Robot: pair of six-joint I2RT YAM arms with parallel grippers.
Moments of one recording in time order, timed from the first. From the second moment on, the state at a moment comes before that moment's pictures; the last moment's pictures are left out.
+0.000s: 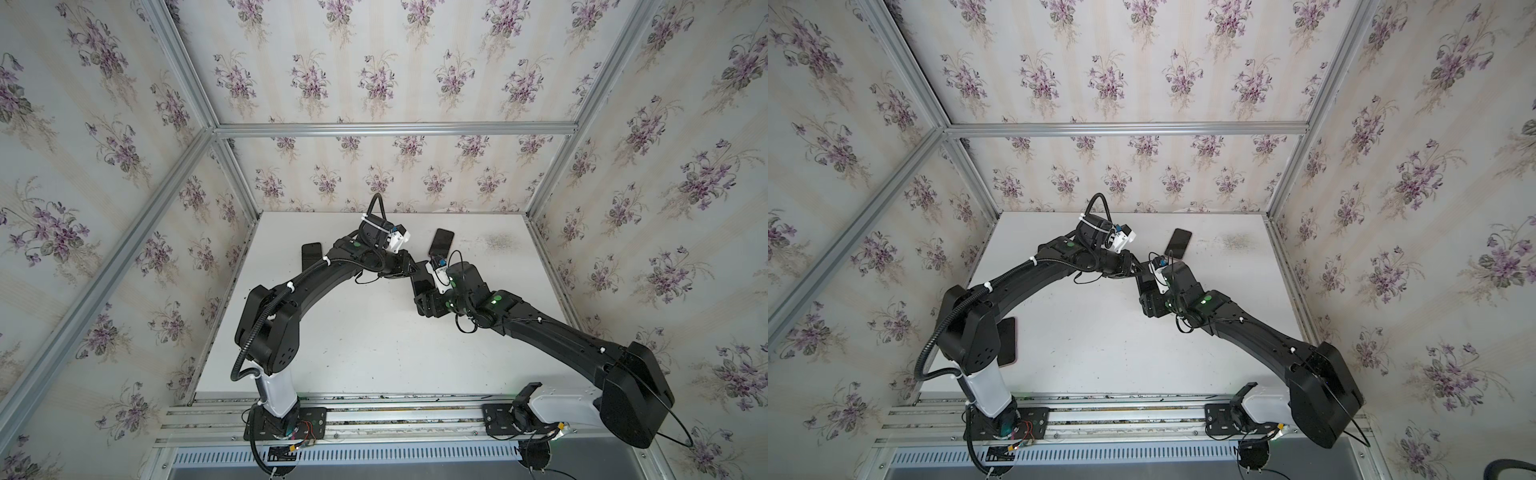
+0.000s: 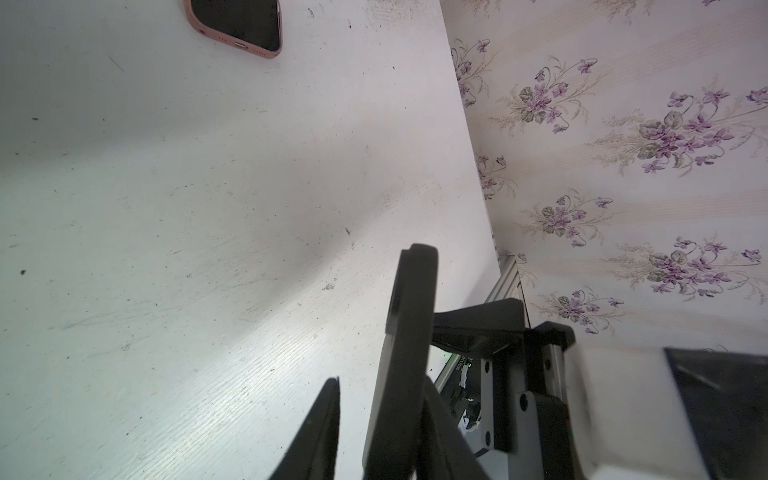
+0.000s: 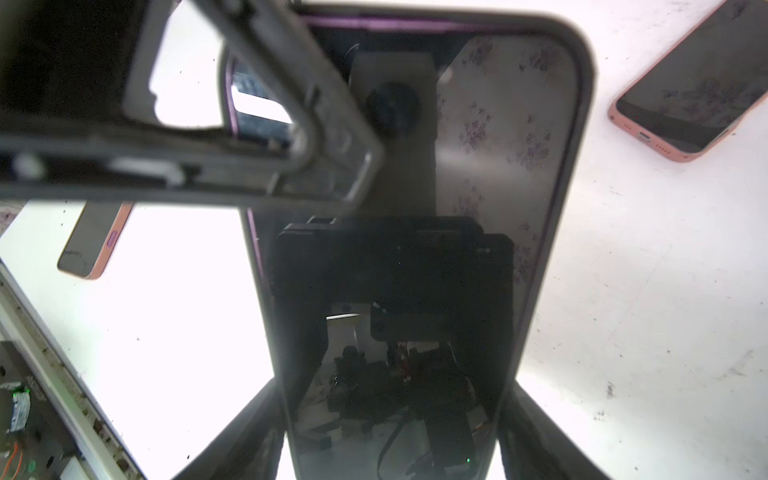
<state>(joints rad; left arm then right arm) -0.56 1.82 1.52 -0.57 0.61 -0.49 0.64 1.29 0.85 -0.33 -0.09 0.26</state>
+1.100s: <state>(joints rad) -0.12 1.57 1.73 -0.38 0.48 -1.10 0.48 1.50 1.23 0.31 -0.43 0.97</state>
